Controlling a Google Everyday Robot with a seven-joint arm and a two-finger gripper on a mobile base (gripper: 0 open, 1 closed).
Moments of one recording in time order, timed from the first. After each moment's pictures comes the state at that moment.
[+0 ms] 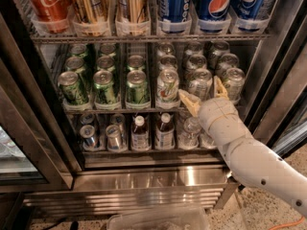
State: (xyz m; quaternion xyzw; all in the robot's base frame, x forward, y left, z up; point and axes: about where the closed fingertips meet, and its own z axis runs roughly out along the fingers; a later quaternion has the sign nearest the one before) arm 0.613 -0.151 0.850 -0.17 0.68 -0.02 0.72
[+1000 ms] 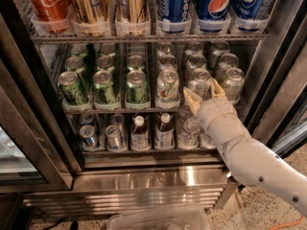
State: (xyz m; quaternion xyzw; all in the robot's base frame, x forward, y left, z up) arm 0.619 -0.154 0.843 -0.16 0.68 -0.02 0.71
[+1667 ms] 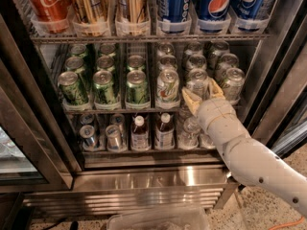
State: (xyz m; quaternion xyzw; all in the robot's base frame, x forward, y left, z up) arm 0.618 -0.152 0.845 -0.17 0.68 -0.01 0.72
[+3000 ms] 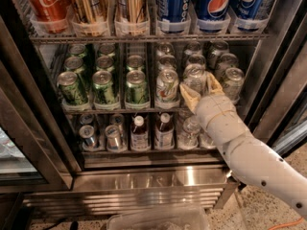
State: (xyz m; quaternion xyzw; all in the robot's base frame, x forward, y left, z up) arm 0.609 -0.136 0.872 -0.18 0.65 0.01 0.73
